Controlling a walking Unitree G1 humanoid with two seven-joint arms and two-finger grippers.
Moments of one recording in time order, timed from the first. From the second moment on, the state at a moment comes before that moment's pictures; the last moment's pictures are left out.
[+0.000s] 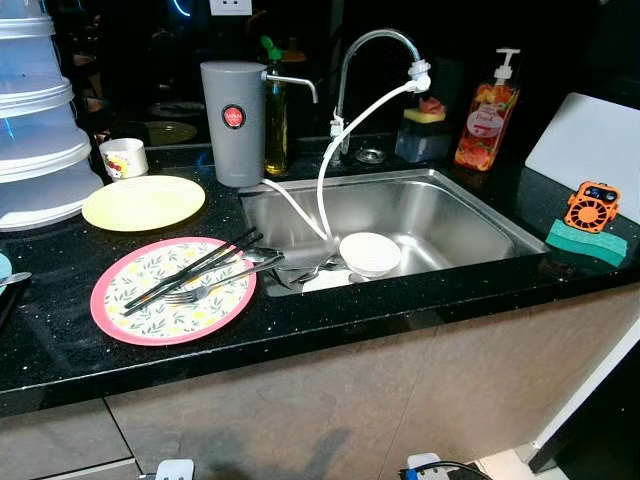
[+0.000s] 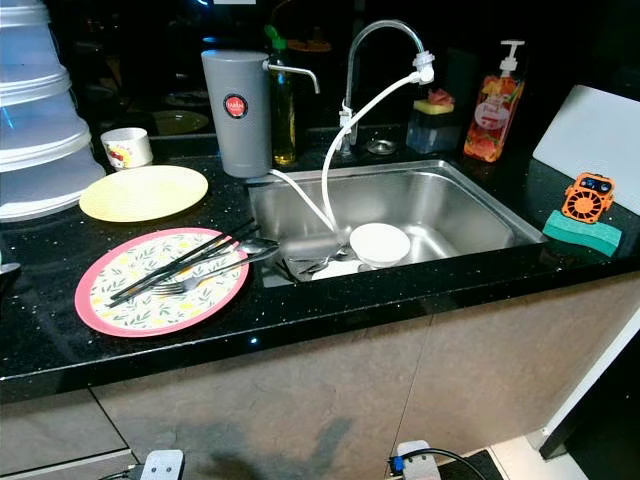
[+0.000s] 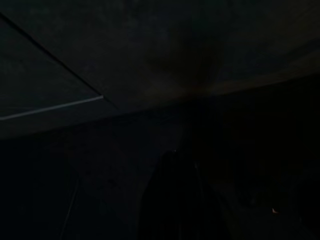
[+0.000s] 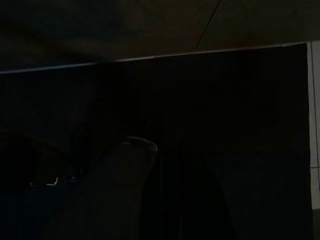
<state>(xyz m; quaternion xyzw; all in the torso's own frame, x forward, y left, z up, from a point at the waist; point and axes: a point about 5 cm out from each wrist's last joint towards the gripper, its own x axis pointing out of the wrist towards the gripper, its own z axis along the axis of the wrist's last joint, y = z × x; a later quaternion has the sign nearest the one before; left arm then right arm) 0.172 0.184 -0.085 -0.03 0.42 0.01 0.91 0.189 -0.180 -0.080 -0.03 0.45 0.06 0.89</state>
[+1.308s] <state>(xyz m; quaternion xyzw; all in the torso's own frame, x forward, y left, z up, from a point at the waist) 0.167 0.198 -0.082 0.01 0.38 0.05 0.92 0.195 -0.164 -0.079 -0.01 0.43 0.05 0.90</state>
